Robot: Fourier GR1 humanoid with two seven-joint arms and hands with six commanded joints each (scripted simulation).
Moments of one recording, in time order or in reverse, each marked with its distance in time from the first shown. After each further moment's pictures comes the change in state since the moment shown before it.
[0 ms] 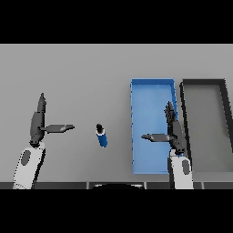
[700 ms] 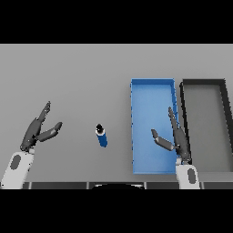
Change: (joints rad) left arm 0.065 0.169 -0.059 0.022 -0.009 -0.293 -0.183; right arm 0.122 -0.137 0.093 -0.142 0.182 0.028 -0.104
